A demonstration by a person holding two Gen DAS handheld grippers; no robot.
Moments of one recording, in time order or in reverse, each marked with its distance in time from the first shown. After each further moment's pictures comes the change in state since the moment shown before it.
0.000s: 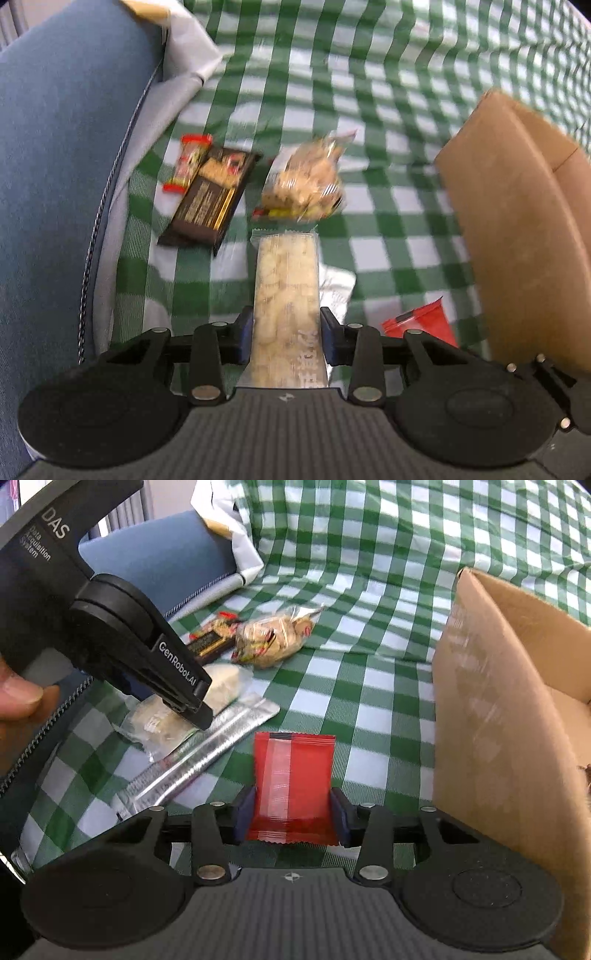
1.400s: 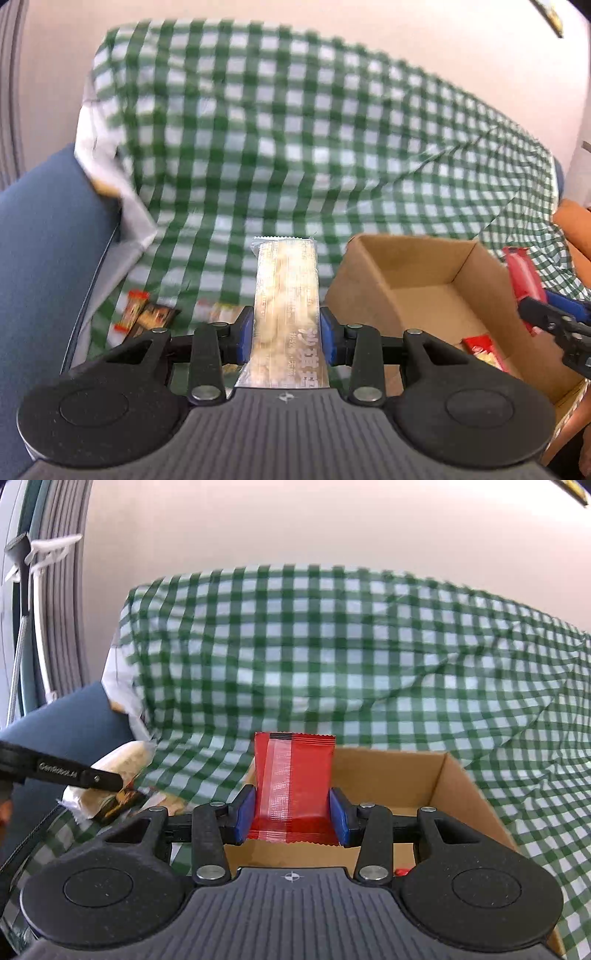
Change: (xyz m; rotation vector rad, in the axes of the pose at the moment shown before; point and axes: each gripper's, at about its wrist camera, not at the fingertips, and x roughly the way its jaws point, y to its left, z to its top) left arm -0.100 -0.084 -0.014 0.066 -0.507 -0.112; right arm -0.152 -0.145 0.015 0.094 -0.432 -0.200
